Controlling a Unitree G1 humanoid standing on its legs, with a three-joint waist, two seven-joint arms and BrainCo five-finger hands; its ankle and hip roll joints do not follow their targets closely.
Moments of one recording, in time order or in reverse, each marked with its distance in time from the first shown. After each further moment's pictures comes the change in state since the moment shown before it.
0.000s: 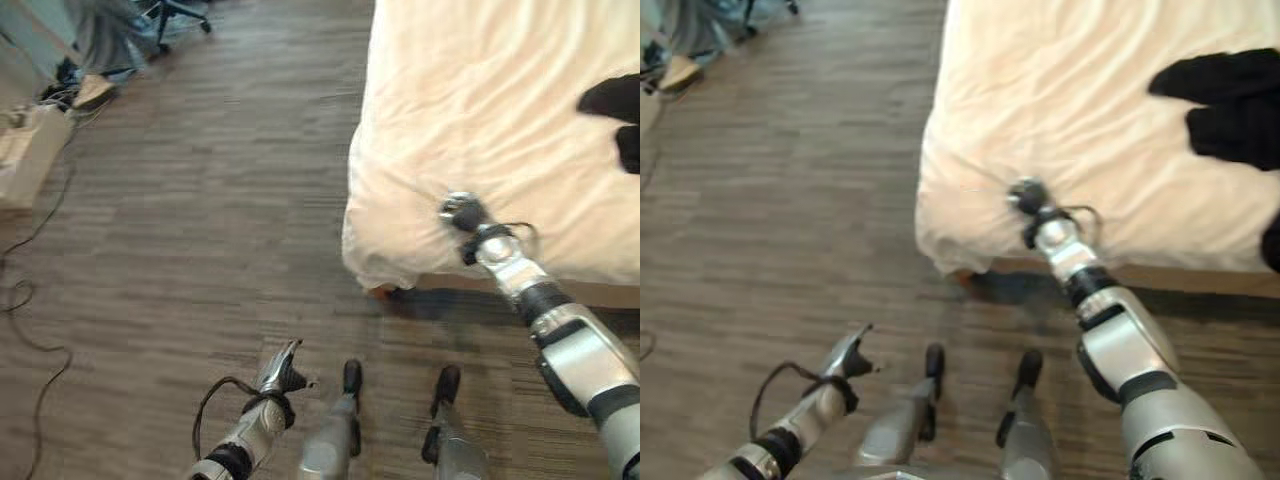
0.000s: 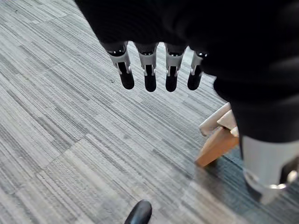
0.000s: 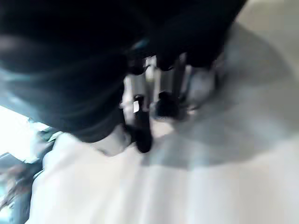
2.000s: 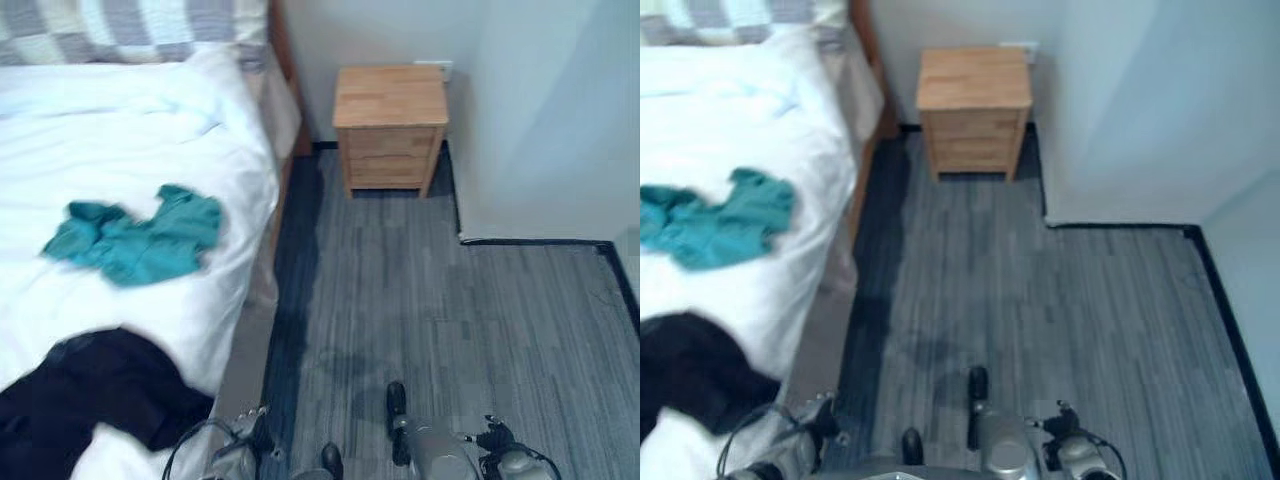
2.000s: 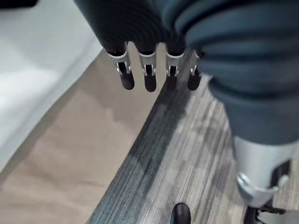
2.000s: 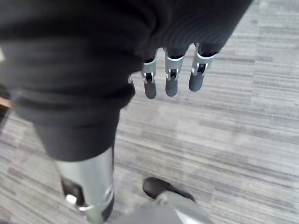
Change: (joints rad) left arm 0.065 -0.009 0.045 0.302 0.227 0.095 -0.098; right arm 0.887 0.196 -0.183 0.026 -0.087 0.084 -0.034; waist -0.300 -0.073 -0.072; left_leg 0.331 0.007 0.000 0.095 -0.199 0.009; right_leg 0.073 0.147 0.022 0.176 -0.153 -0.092
